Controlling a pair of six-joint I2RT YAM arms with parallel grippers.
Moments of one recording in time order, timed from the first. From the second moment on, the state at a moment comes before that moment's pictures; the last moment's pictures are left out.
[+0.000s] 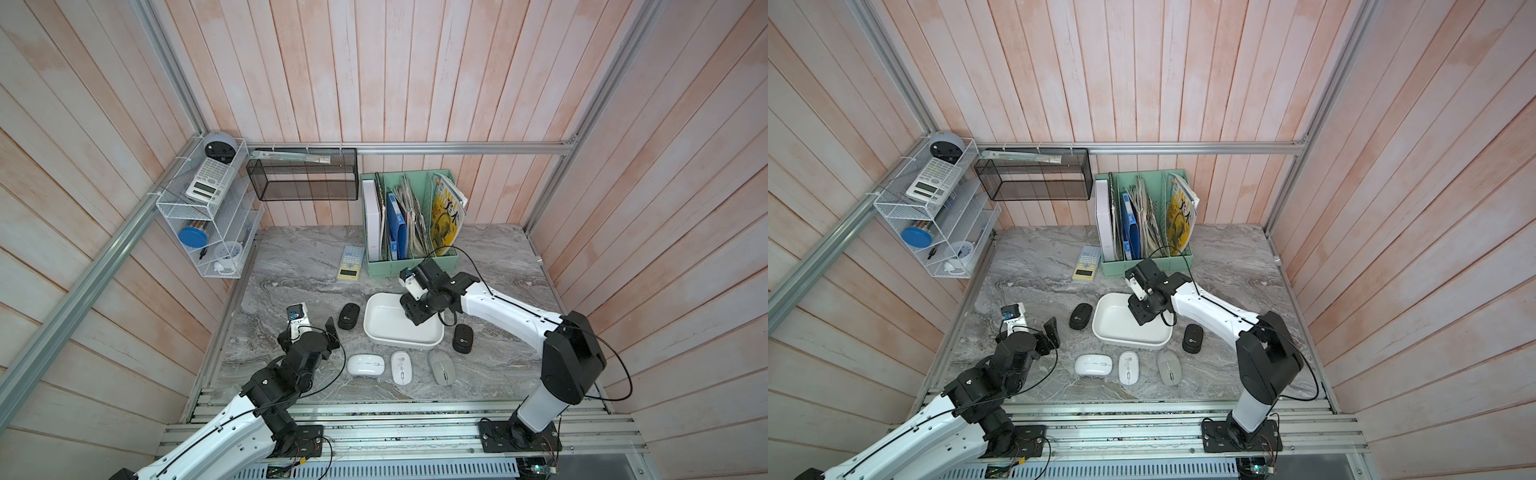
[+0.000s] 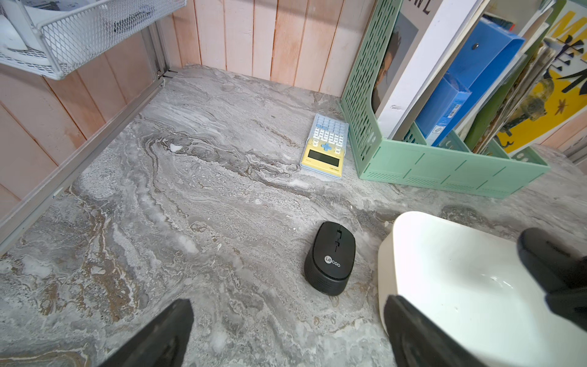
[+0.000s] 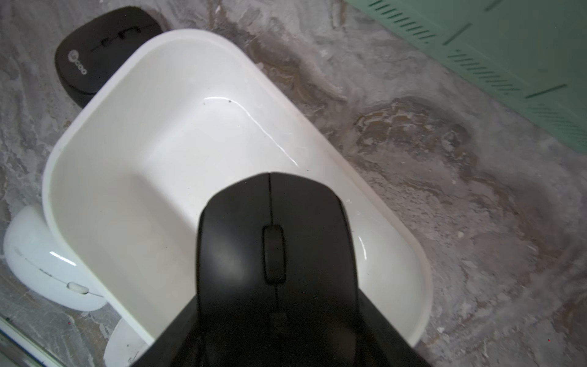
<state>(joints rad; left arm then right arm) -0.75 0.62 0.47 -0.42 -0.69 -0.57 0.69 1.65 1.29 -0.73 0.00 0.06</state>
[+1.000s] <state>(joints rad) -0.75 0.62 0.47 -0.42 -0.69 -0.57 0.33 1.70 1.14 -0.67 0.10 0.34</state>
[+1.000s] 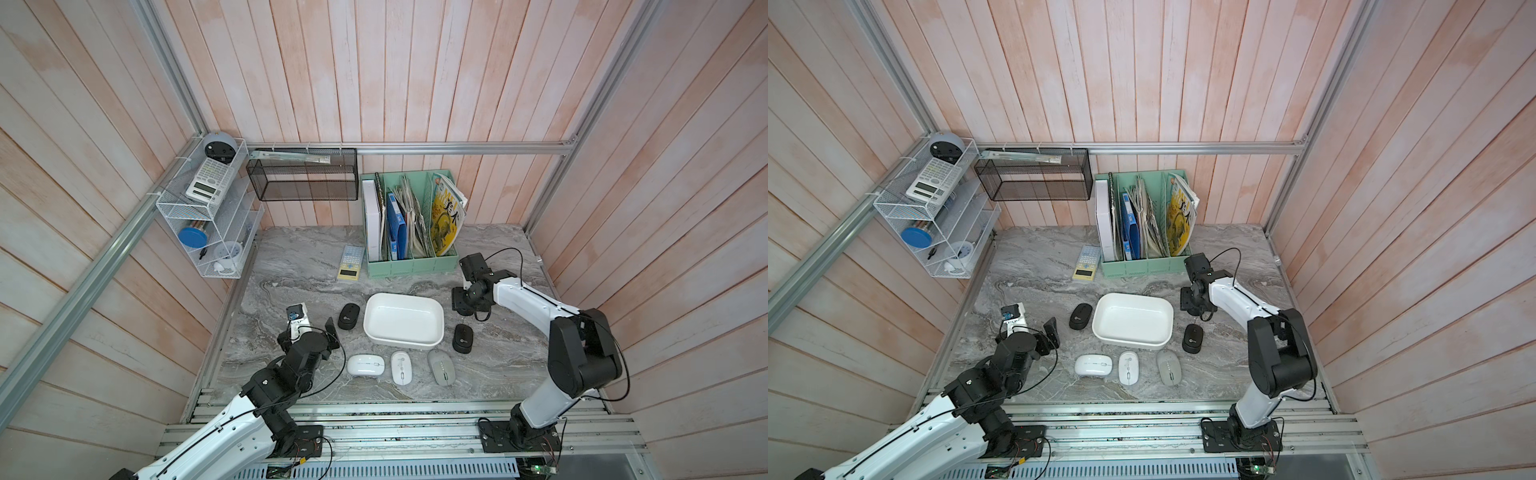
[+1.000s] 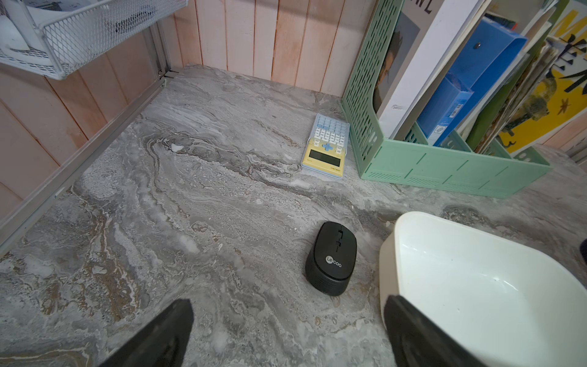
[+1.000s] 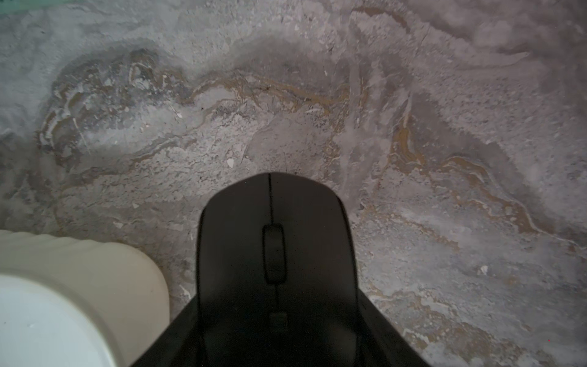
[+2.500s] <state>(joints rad) -0.75 0.61 0.47 -0.42 -0.69 -0.57 0.33 1.61 1.19 -0.71 0.10 0.34</state>
